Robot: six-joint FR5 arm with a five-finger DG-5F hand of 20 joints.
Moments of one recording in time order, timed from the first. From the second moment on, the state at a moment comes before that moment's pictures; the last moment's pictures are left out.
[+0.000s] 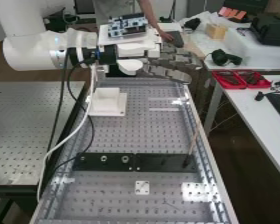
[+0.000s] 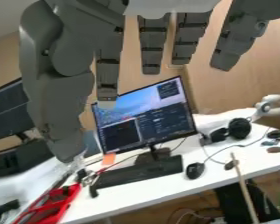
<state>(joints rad) 1.47 -1.84 -1.69 -2.74 -1.69 -0.49</state>
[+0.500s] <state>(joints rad) 1.50 -1.77 -1.68 -2.78 -1.41 -0.52</state>
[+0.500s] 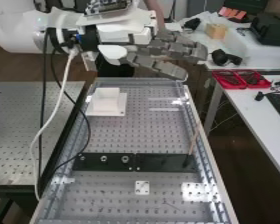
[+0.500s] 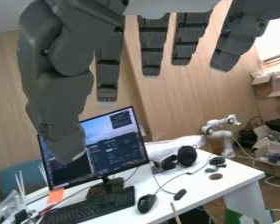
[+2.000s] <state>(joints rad) 1.50 -1.82 -1.63 -2.83 -1.38 -0.53</state>
